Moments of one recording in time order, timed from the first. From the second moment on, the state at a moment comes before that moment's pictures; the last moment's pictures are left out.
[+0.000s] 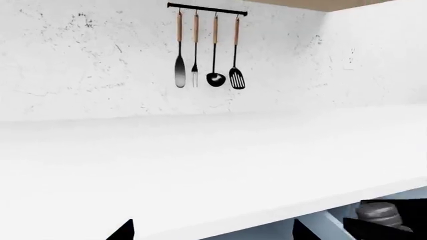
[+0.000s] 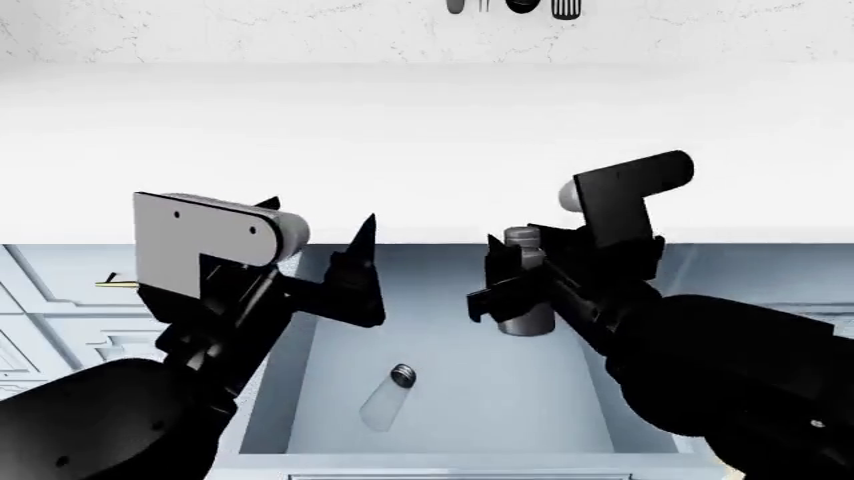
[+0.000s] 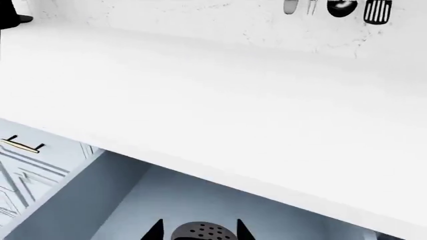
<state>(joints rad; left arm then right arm) -0.71 -0.72 0.53 0.65 -1.23 -0.55 -0.71 0.79 0.36 -0.12 -0.48 1.07 1.36 0.50</state>
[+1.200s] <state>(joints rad) -0.56 -0.84 0.44 0.76 -1.28 -0.47 -0.74 0.78 0.31 -0.41 0.06 0.79 1.08 0.29</state>
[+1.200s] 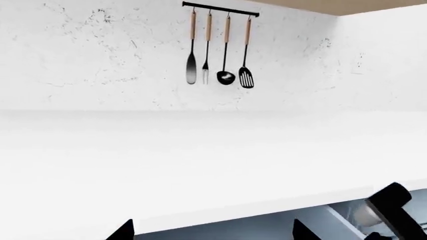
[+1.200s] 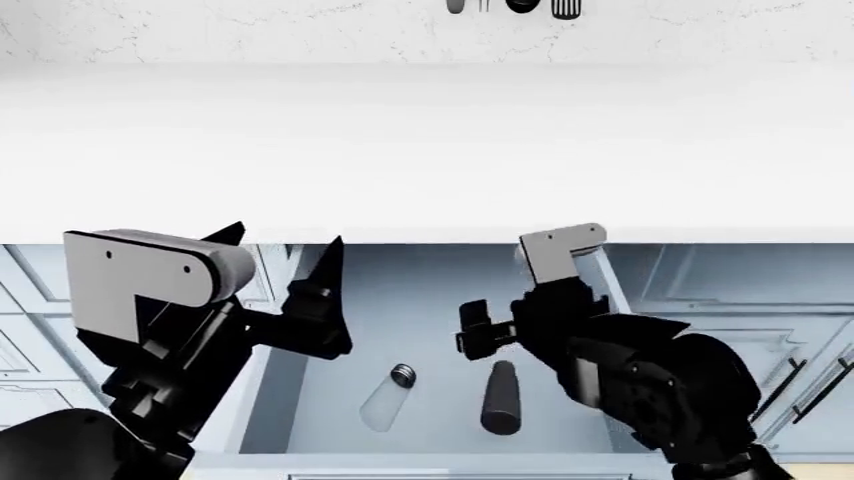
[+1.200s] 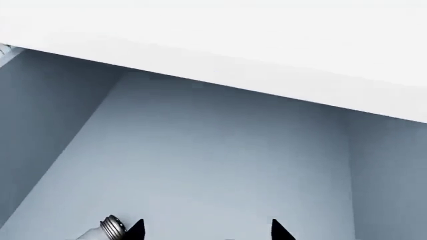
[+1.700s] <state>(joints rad) -0.63 -0.77 0.45 0.78 -1.35 -0.48 -0.80 0.95 0.34 -0.03 -0.66 1.28 1.38 0.84</state>
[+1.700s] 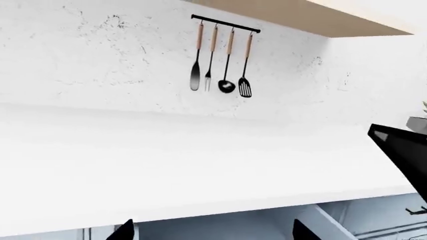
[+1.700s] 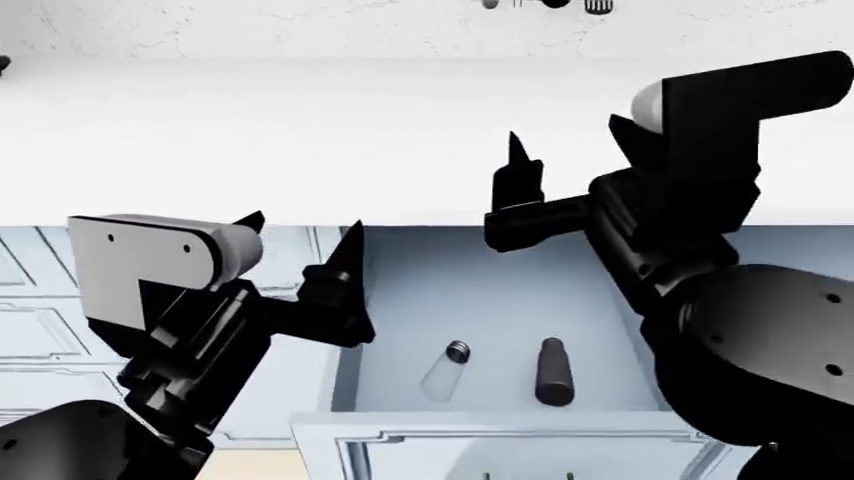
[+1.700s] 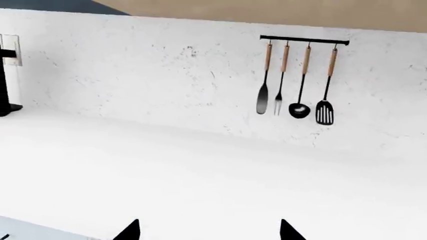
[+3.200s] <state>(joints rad) -0.56 -0.65 0.58 0.57 -1.11 -0.43 -0.68 0.84 0.45 -0.25 -0.64 1.00 1.12 0.72</state>
